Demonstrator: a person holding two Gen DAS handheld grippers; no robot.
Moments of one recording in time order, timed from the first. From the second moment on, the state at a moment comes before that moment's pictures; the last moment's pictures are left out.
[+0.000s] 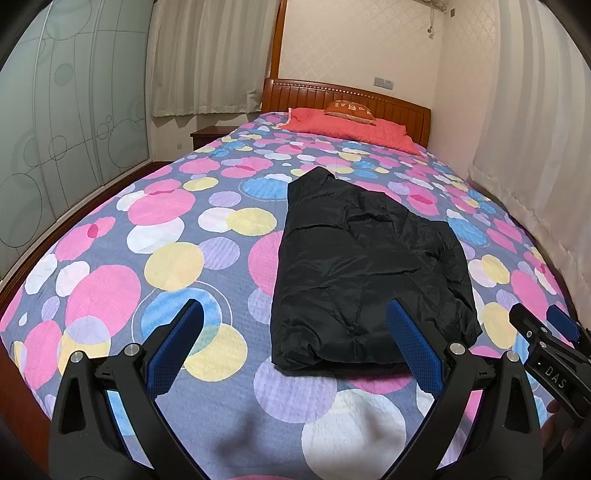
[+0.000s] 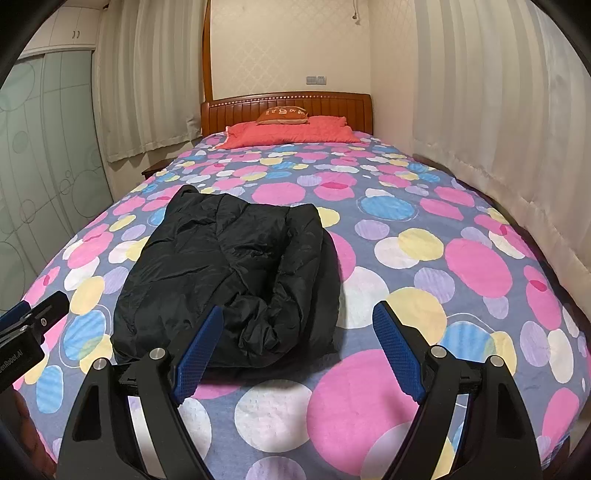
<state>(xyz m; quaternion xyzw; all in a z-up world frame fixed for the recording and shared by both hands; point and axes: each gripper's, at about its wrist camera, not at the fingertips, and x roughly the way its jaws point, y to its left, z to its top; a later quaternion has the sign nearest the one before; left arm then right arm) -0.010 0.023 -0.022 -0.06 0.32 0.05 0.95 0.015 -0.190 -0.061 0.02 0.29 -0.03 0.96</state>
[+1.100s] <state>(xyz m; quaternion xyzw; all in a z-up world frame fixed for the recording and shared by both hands) -0.009 0.022 -0.025 -0.05 0.32 0.05 0.95 0.016 -0.182 -0.067 0.02 0.30 -0.03 0.95</state>
